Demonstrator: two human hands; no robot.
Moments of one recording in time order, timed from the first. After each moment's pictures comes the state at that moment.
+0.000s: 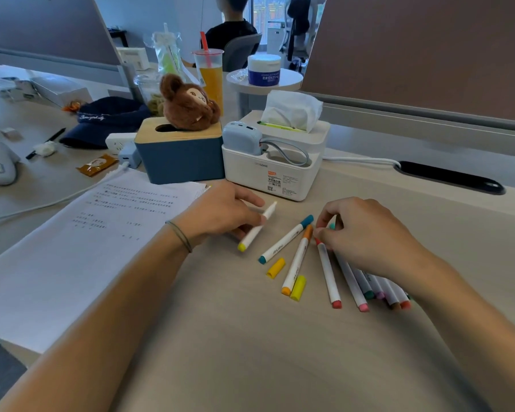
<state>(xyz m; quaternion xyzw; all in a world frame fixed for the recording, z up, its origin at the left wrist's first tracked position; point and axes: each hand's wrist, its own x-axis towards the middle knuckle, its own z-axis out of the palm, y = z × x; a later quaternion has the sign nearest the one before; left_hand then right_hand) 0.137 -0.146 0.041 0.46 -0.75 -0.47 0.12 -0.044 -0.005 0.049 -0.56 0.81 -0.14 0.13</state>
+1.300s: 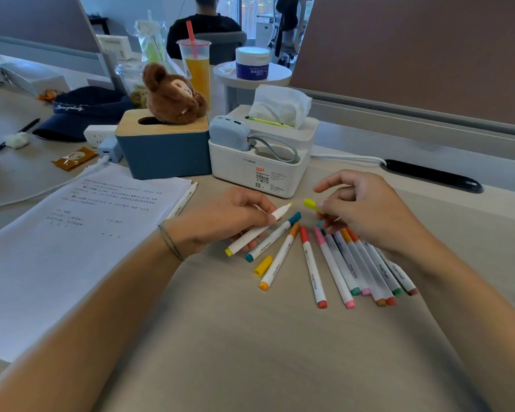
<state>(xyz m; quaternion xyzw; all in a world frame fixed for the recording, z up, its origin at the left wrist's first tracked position) 0.125 -0.122 0.045 0.37 -0.75 -0.54 0.07 -0.061 0.002 0.065 -0.47 0.72 -0.43 0.27</state>
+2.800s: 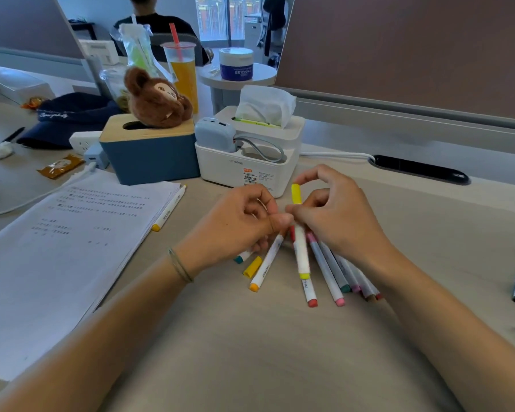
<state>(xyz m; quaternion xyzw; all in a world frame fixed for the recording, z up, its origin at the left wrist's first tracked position) 0.112 -0.097 0.034 0.31 -0.79 -0.48 0.22 -0.042 -0.005 0.045 -0.50 0.71 -0.47 0.17</state>
